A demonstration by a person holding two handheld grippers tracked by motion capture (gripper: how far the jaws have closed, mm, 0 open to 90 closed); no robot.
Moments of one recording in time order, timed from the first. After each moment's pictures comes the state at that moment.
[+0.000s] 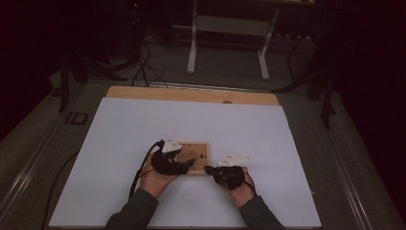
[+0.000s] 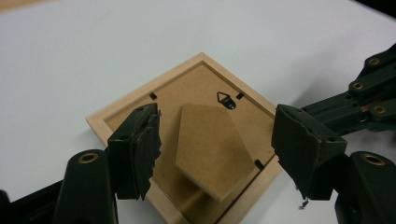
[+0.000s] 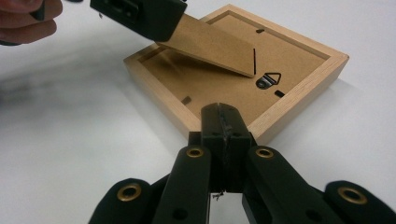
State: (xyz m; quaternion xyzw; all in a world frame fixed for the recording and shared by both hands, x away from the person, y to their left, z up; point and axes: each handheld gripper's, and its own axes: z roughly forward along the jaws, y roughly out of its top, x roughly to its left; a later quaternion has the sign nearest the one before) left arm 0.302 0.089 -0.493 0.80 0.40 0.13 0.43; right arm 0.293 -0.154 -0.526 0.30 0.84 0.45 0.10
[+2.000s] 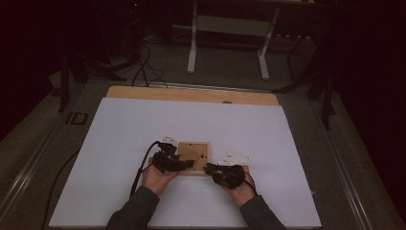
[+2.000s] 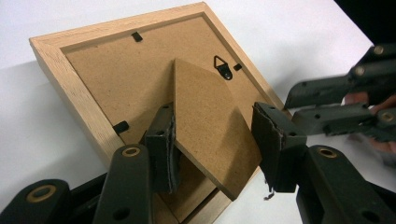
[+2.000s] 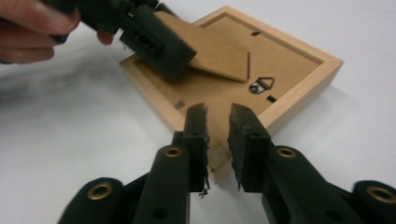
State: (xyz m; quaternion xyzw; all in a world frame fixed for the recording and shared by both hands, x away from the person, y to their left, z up) left arm 0.322 0.091 -0.513 0.79 0.46 -0.01 0.42; right arm 0.294 -0.154 -0.523 0.30 0.84 0.45 0.11
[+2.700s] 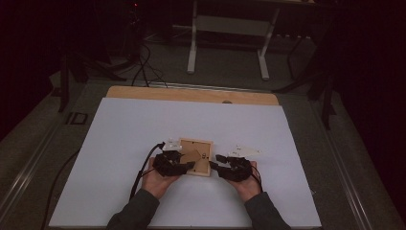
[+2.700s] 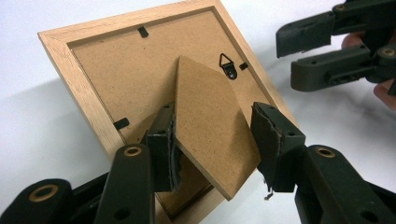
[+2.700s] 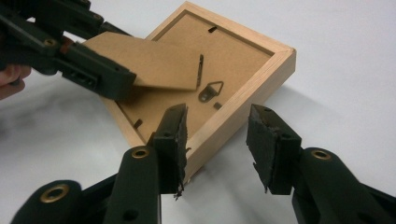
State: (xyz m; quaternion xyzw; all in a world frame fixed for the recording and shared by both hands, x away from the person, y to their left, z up) left arm 0.305 0.085 -0.507 0.81 0.40 0.06 0.43; right arm 0.309 -0.173 -0.514 0.35 0.81 0.46 0.10
